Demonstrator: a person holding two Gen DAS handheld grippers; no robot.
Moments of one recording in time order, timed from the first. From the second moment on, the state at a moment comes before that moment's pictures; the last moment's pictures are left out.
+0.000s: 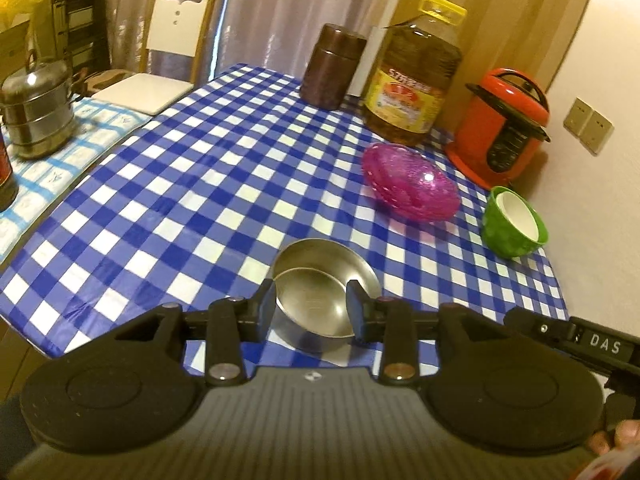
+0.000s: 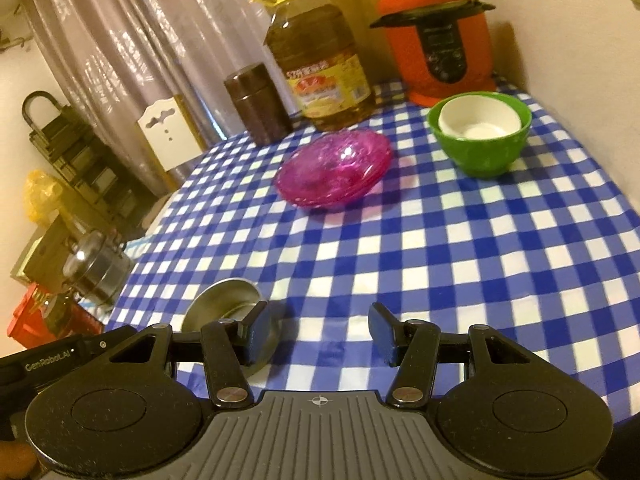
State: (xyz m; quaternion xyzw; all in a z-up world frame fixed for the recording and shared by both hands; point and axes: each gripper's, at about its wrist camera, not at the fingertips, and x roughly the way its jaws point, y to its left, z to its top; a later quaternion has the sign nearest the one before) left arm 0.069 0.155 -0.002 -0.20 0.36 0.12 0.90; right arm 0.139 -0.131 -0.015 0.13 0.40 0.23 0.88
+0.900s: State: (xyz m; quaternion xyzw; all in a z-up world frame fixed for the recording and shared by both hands) left arm 0.093 0.198 -0.043 -0.23 0.40 0.14 0.88; right arm 0.169 -0.070 -0.043 0.11 0.43 0.26 0.86
